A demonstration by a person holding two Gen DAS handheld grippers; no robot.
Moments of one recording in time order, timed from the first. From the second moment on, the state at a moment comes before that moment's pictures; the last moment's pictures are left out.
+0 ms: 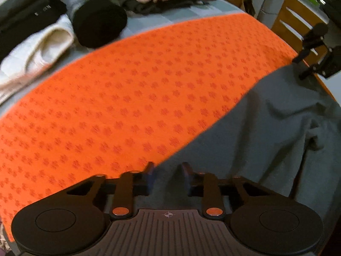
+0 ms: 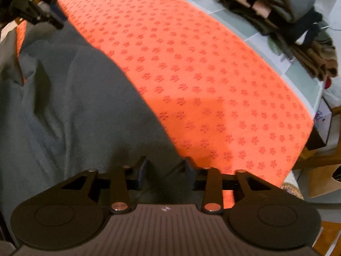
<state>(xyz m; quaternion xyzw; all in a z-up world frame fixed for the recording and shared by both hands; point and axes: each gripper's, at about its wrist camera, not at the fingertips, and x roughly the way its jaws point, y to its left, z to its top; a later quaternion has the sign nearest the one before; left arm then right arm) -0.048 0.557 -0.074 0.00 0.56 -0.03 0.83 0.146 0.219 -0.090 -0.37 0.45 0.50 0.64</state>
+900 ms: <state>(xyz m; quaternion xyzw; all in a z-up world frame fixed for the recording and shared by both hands) -0.065 0.560 -0.032 -0.01 0.43 0.10 0.90 0.143 0.178 -0.043 -0.29 0.38 0.36 0.80</state>
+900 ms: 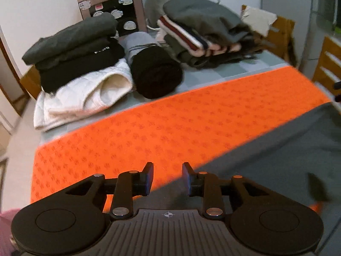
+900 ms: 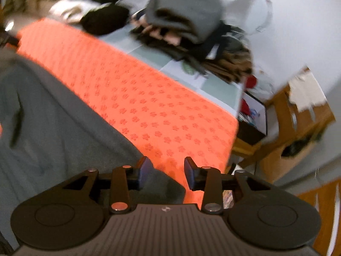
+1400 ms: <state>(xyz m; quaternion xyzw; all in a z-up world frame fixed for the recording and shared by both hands) -0.148 0.477 -0.055 -0.12 0.49 -0.03 0.86 0.049 0.062 -0.068 -0.12 0.51 0.29 0.80</state>
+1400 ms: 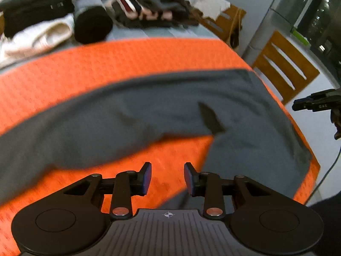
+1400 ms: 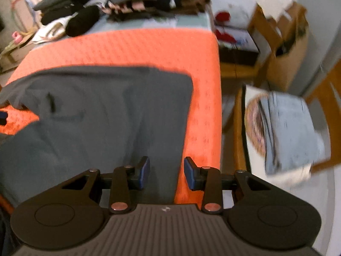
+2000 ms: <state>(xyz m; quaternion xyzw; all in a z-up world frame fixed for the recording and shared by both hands) -0.173 0.444 -0.074 -0.17 0.51 -0.12 0.84 0.043 0.047 -0.071 -0.11 0.48 0.22 0.84</state>
